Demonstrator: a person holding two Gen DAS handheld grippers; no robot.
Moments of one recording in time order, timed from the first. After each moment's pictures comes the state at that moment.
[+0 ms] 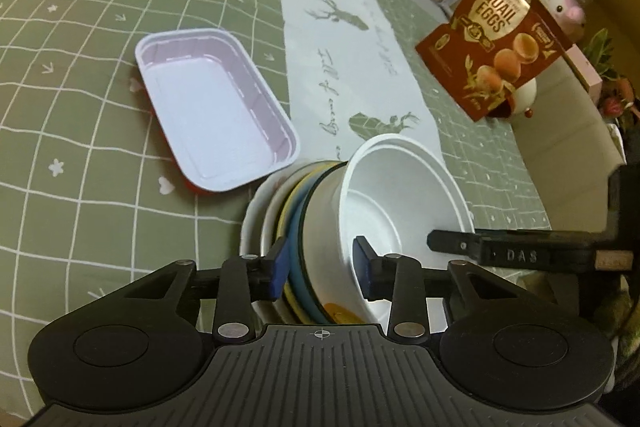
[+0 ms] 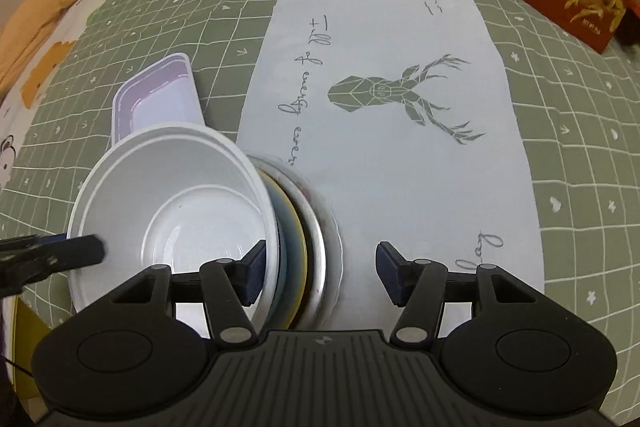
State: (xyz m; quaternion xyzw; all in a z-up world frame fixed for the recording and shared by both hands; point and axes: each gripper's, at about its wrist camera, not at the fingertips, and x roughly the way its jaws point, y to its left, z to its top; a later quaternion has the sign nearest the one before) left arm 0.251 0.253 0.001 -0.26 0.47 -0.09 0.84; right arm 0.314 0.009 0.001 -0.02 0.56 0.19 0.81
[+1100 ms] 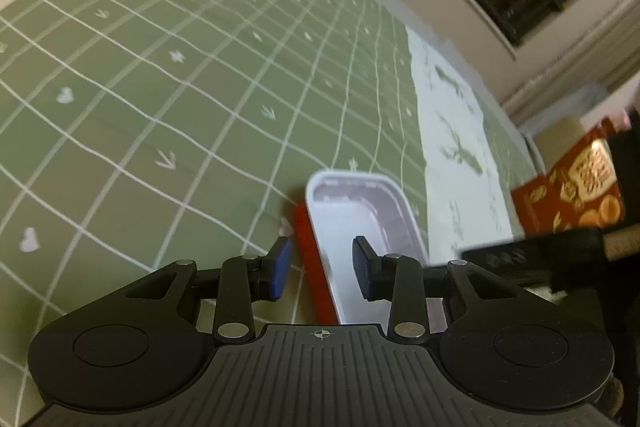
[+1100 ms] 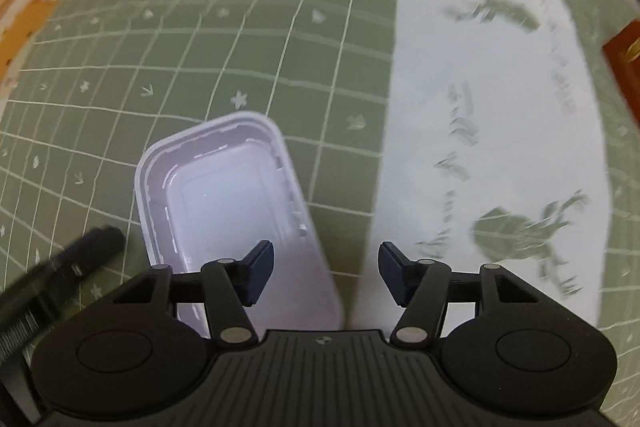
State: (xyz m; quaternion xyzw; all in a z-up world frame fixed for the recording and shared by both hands) left arm 0.309 0.378 -0.050 -0.35 0.38 0.06 0.85; right arm 0.439 0.227 -0.015 -0.12 0.62 0.17 0.75
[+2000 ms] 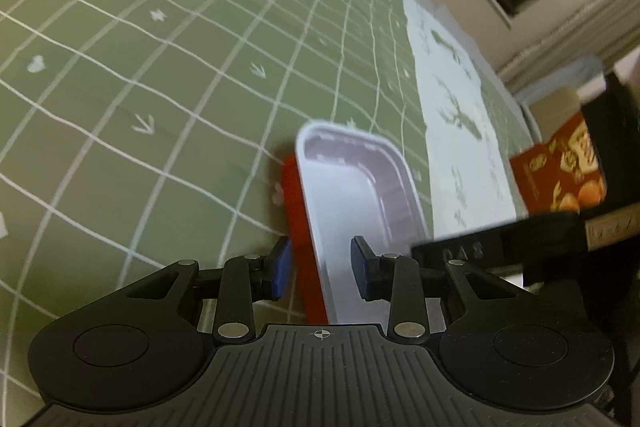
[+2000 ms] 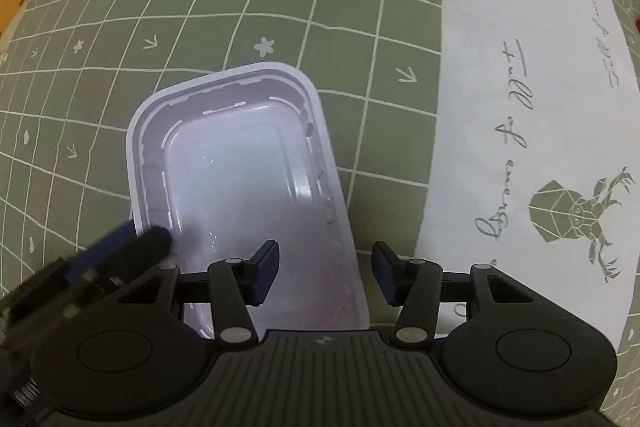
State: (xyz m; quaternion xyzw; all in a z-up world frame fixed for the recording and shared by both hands) left arm 0.323 0.373 -0.072 -0.35 0.42 0.02 0.84; right arm 0.433 0.252 -0.049 -0.13 0.66 0.18 0.71
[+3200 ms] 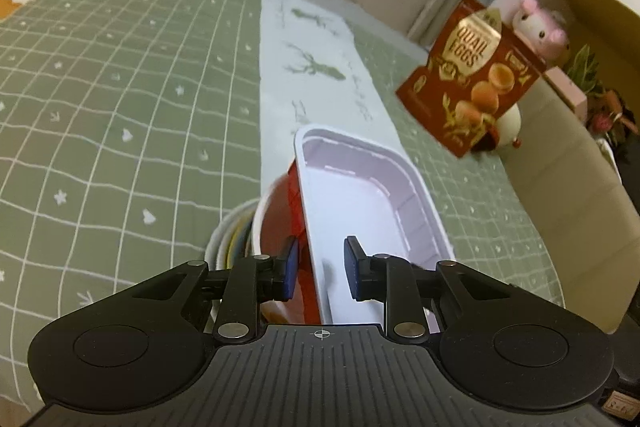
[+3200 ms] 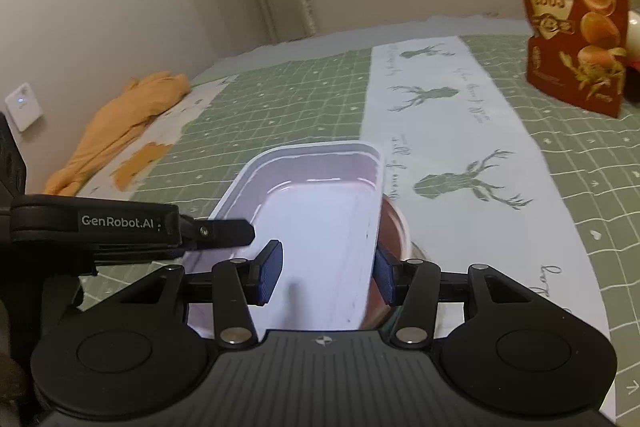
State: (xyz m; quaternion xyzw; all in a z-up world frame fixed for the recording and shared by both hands) left arm 0.219 0.216 0.035 -0.24 0.39 -0.07 0.89; right arm 0.201 0.005 0.041 0.08 0.35 0.26 0.90
